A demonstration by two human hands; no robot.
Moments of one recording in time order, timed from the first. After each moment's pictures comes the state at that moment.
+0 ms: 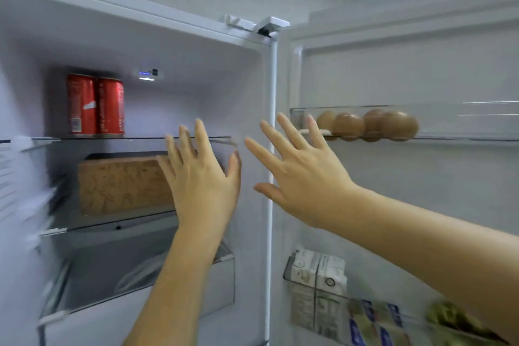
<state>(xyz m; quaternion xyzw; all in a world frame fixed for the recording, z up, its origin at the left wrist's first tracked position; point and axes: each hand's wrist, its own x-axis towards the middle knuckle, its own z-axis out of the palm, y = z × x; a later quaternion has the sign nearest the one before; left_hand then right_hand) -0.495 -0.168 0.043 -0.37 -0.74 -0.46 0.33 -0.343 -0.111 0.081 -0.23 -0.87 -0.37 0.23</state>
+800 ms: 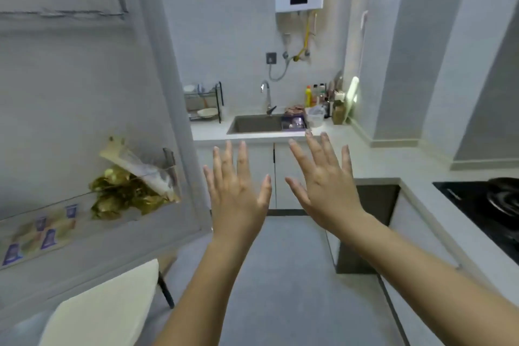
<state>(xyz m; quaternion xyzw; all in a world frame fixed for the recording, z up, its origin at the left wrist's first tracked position) -0.012 -0.141 -0.145 -0.79 -0.47 -0.40 0.02 0.150 -0.187 -0.139 -0.72 -0.63 -0.21 0.20</state>
